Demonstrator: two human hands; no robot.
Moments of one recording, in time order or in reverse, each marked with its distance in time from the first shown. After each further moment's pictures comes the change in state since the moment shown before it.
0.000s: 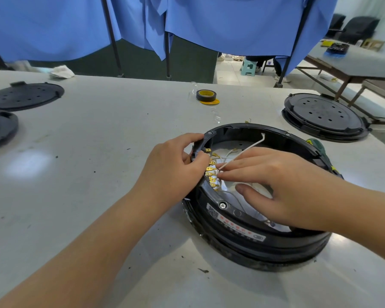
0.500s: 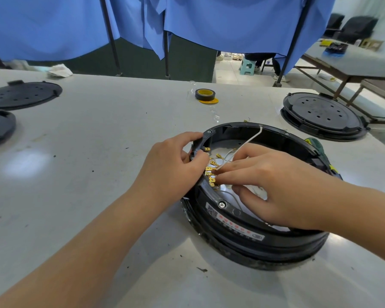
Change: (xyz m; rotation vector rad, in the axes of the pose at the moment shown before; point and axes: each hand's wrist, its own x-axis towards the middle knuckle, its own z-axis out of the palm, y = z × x) left_hand 0.000 -0.001 0.000 -0.008 -0.007 0.012; right_hand 0.003 0.001 0.004 -0.056 -0.006 -0.060
